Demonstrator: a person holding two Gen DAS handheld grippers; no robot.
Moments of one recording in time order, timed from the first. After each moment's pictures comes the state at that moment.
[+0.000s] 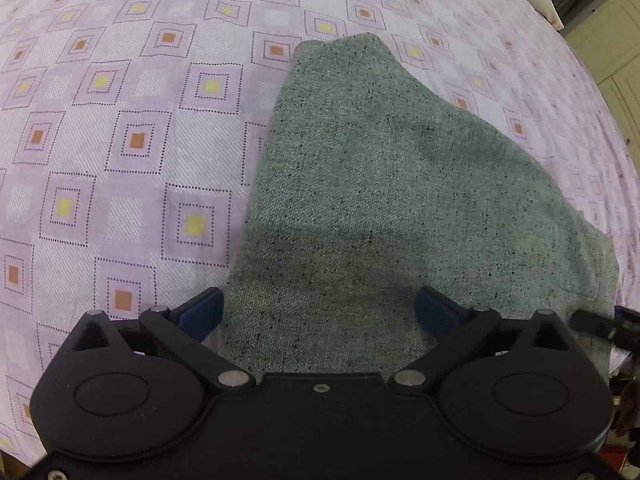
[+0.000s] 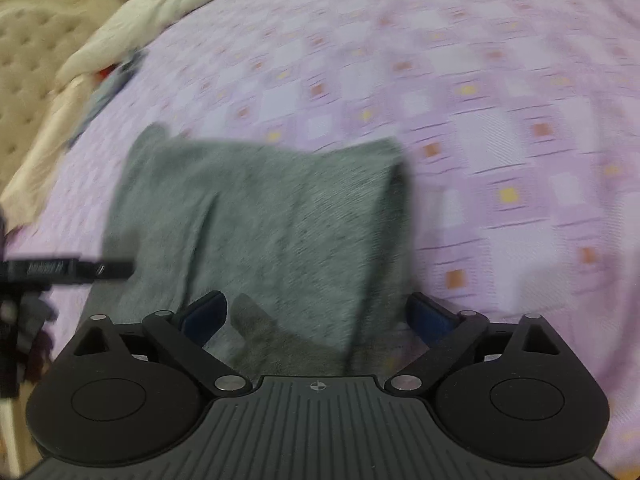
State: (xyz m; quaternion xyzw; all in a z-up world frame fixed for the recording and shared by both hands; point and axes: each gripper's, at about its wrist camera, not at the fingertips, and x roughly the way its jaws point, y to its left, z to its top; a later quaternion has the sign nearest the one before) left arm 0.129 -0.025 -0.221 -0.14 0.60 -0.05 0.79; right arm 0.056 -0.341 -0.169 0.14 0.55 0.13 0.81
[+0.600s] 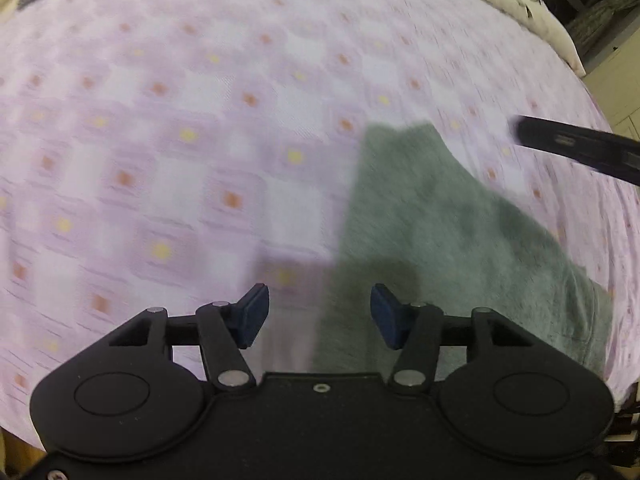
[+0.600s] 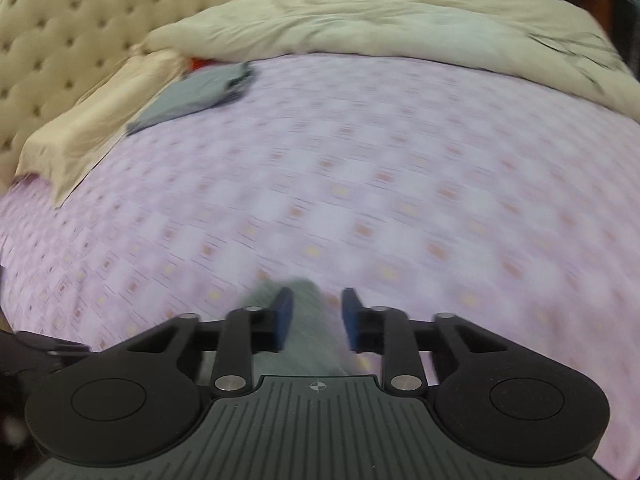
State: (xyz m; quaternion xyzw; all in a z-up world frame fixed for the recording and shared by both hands) left arm 0.125 0.027 -0.175 -0.16 0.57 -0.01 0.81; right arm 0.174 -0.140 -0.094 -0.03 0.44 0.27 0.85
